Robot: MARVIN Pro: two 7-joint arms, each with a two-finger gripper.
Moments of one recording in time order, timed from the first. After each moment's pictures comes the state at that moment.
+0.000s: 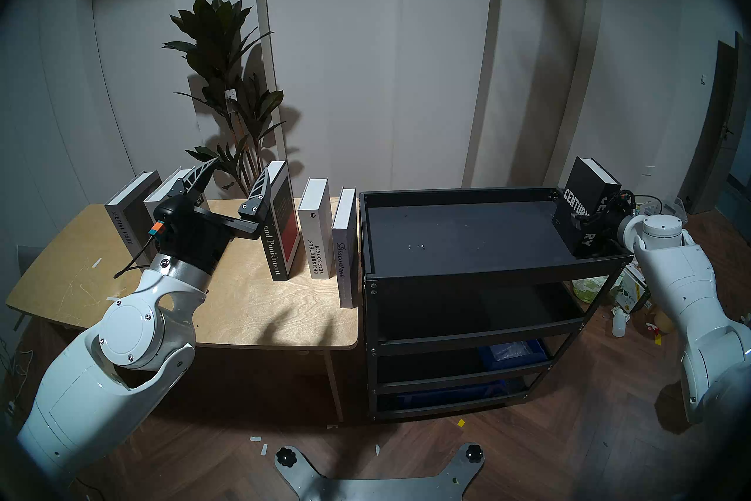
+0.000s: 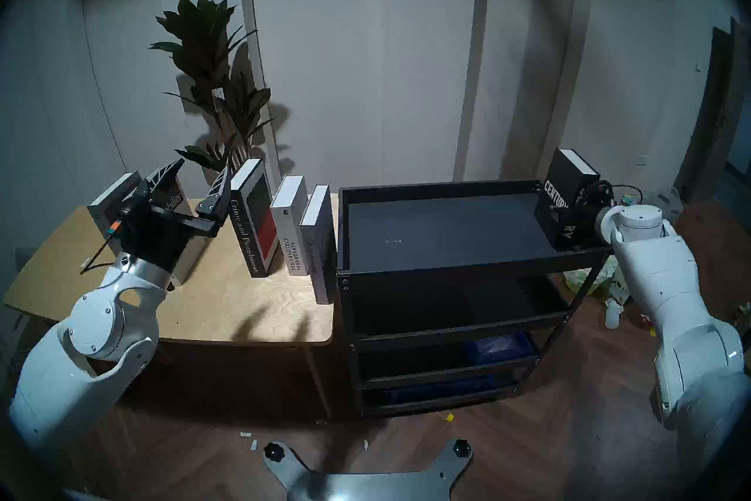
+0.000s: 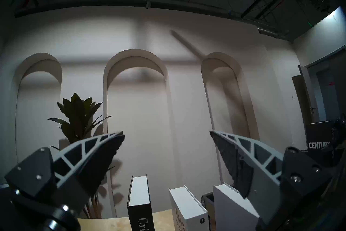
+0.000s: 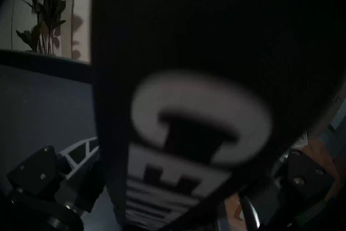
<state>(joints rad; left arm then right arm) 1.87 -0.69 -1.52 -2.16 -0.57 -0.32 0.28 -0.94 -0.79 1.43 -0.88 0.34 0.17 0.42</state>
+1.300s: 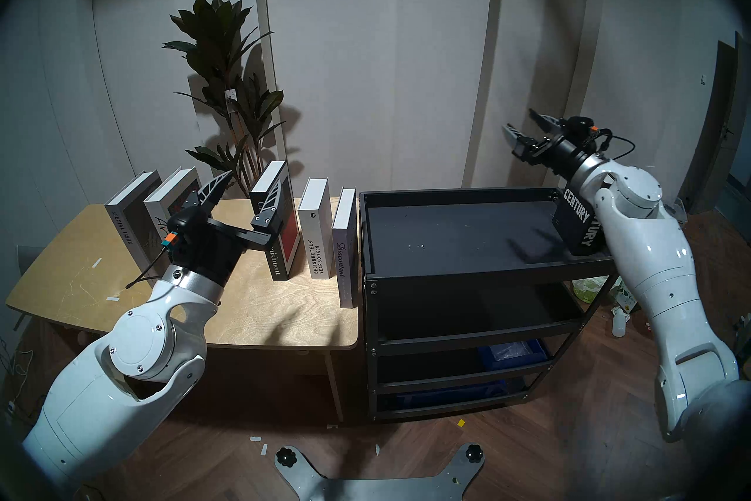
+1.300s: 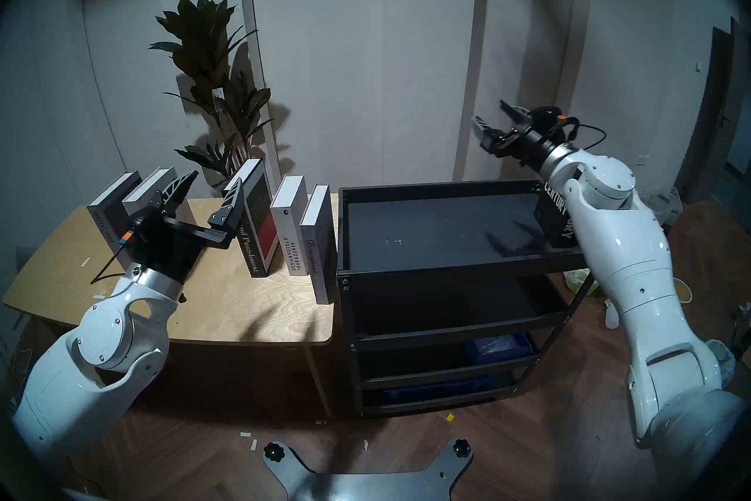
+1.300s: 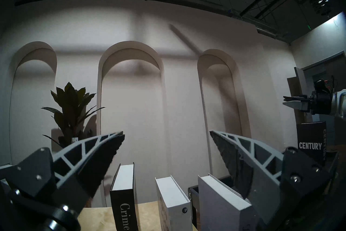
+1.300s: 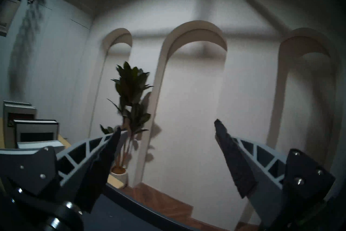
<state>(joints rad) 1.88 -0.70 -1.47 -2.18 -0.57 -0.31 0.28 -1.04 -0.95 1.45 -1.41 0.62 0.01 0.59</state>
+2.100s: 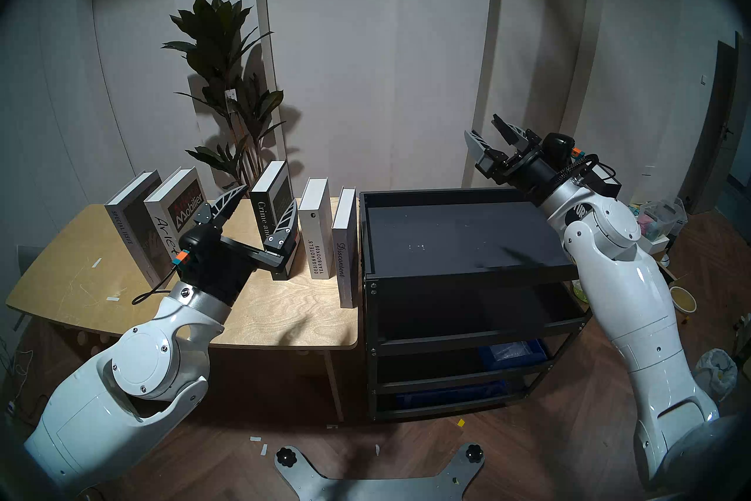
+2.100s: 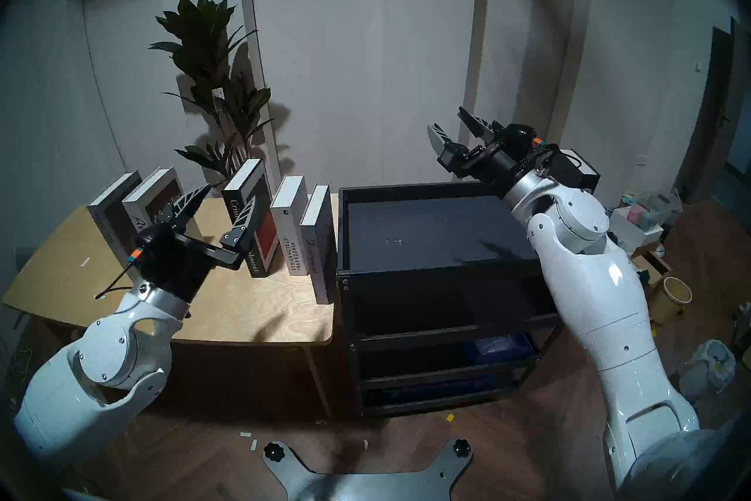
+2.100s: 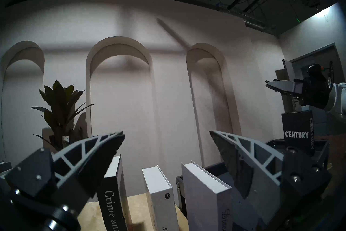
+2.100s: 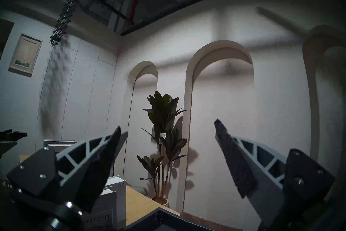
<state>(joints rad) 1.96 -0.67 -1.45 -2.22 -0.51 -0.31 0.27 -1.32 -1.04 1.51 -1.74 0.71 -0.01 0.45</state>
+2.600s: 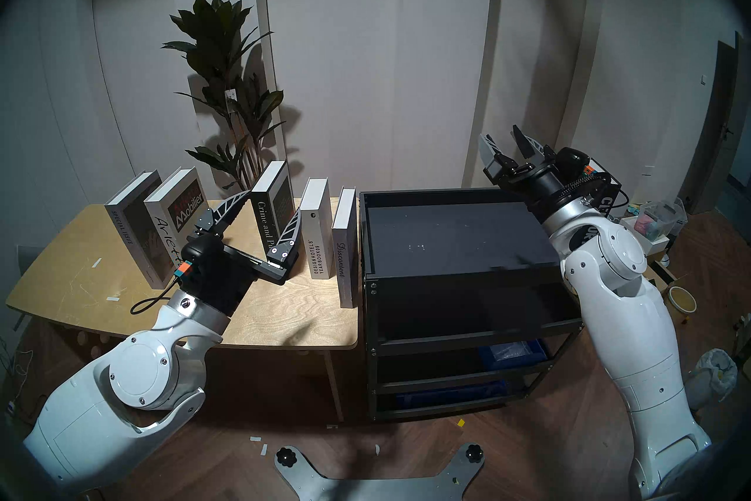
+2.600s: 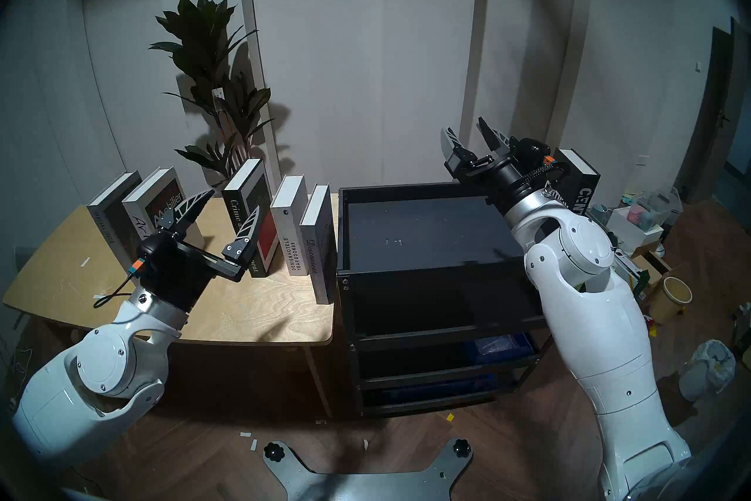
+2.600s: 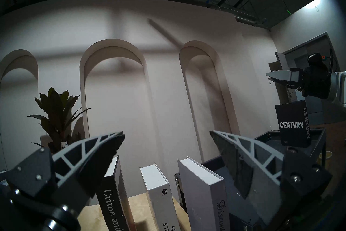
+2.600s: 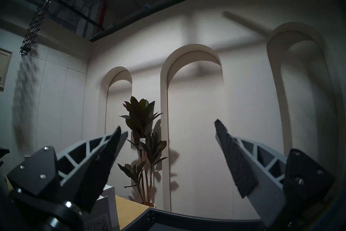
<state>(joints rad) 2.04 -0.65 -1.48 -2.25 -0.44 -0.30 0.31 -1.50 -1.08 1.56 -1.94 0.68 0.01 0.19</state>
